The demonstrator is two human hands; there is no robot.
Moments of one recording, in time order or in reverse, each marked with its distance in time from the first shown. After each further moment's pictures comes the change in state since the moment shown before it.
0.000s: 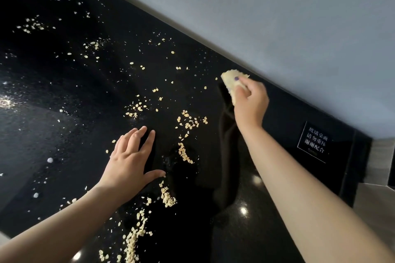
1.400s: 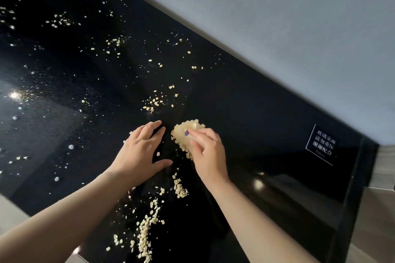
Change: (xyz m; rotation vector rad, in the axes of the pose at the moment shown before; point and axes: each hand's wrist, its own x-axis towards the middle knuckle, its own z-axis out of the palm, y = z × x) left_hand -0.002 -0.008 -0.018 -0.154 -0.049 0.024; right_hand -0.152 0.002 0.029 -0.111 -0.478 -0.229
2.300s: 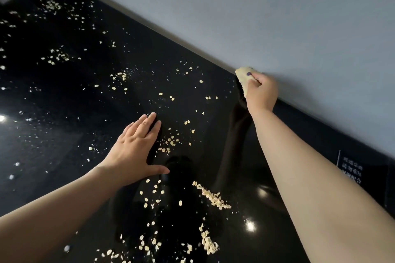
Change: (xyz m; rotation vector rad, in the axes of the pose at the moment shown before) left_hand 0.089 -0.078 -0.059 0.107 -0.064 0.079; right_hand 0.238 0.019 -0.052 -0.013 0.503 0.356
